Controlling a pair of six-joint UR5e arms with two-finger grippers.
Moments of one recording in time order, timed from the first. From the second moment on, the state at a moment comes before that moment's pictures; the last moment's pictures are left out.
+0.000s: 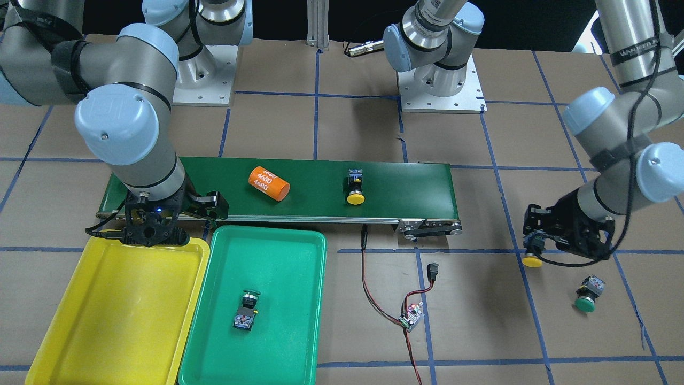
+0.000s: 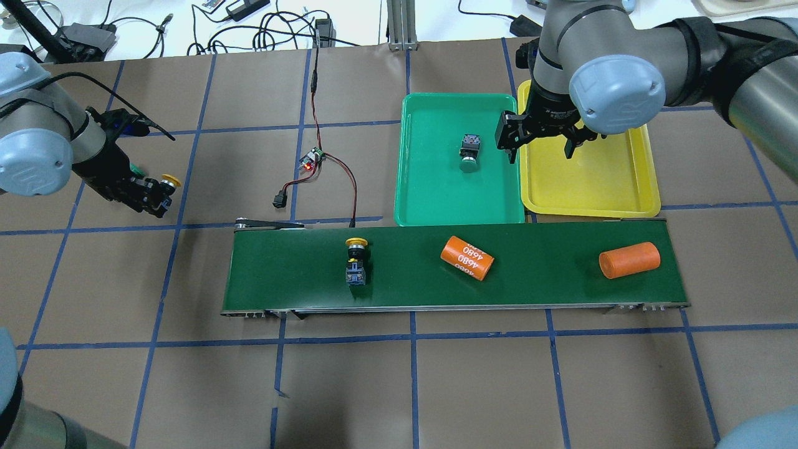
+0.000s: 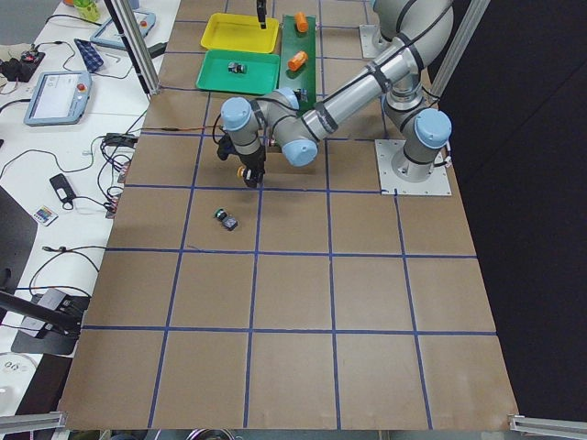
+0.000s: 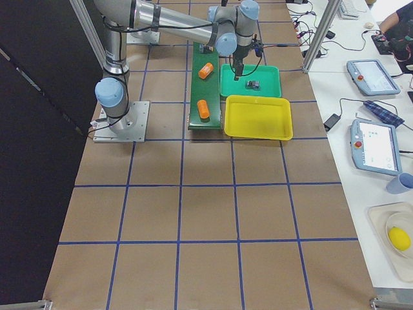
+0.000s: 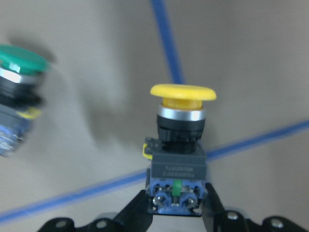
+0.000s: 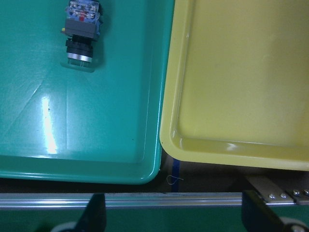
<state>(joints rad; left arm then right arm) -1.17 -1.86 -1.79 -1.21 1.57 0.63 1.62 -1.30 1.60 -1.82 -1.61 0.03</state>
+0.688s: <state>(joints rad) -1.52 -1.62 -2.06 -1.24 1.53 0.08 1.62 -1.50 1.95 -2.03 -1.57 0.02</state>
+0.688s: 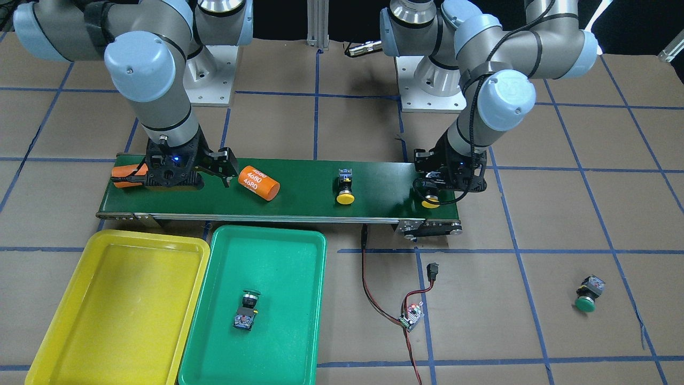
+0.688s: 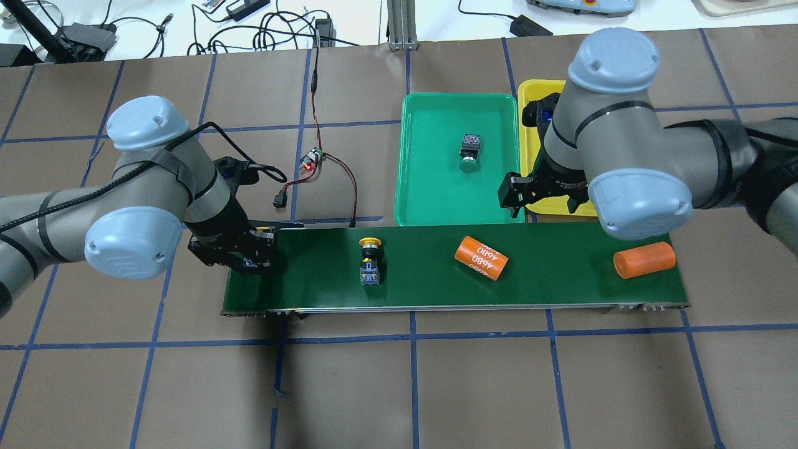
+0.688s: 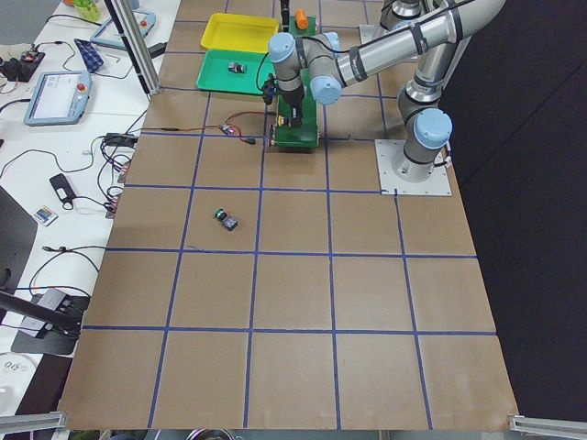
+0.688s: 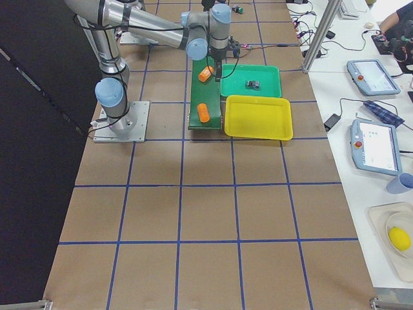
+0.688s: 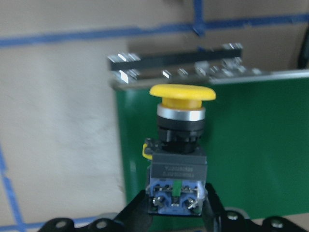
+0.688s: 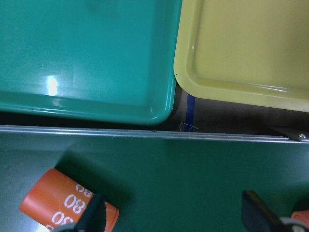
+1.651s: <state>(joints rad) -1.34 -1.69 -1.86 -1.30 1.53 0.30 1.62 -1.48 2.00 -2.10 -1.58 0.03</state>
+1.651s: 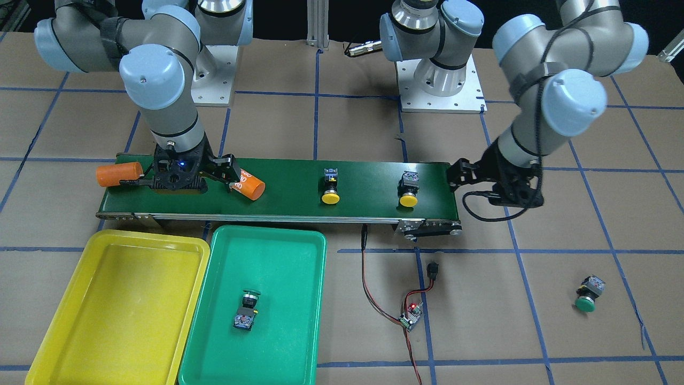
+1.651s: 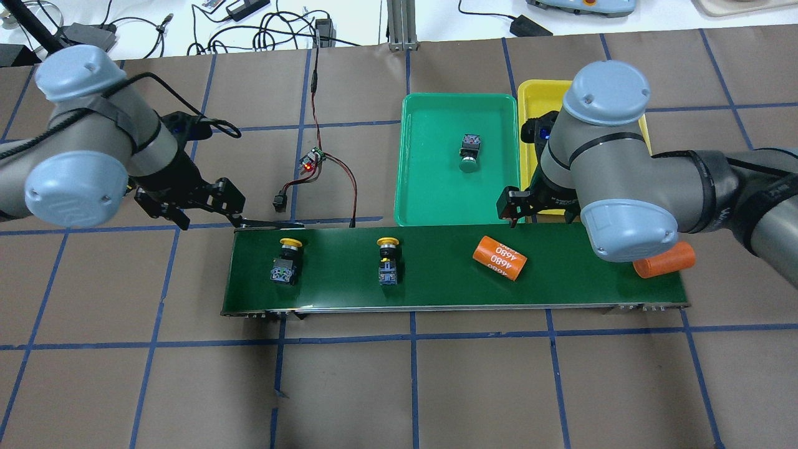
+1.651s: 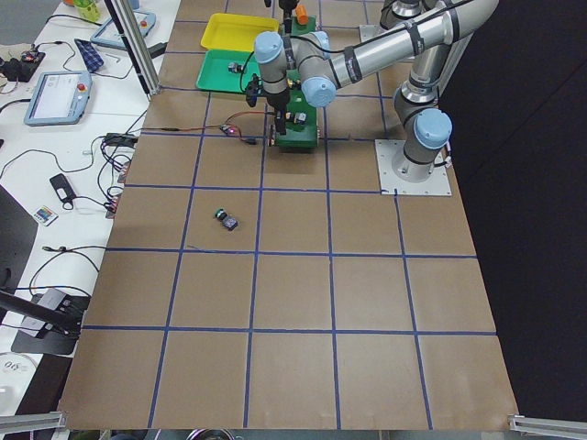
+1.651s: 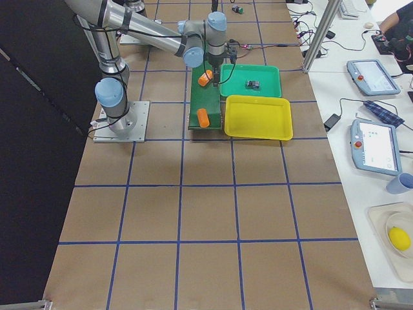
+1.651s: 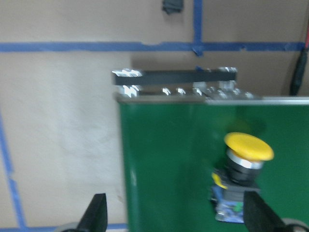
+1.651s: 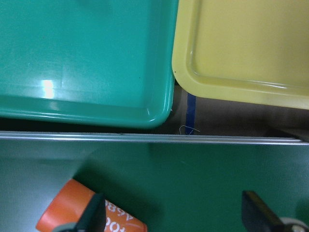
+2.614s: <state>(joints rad) -1.04 -2.13 -1.53 -1.12 1.66 1.03 1.62 -1.49 2.00 -2.10 -1.57 0.03</state>
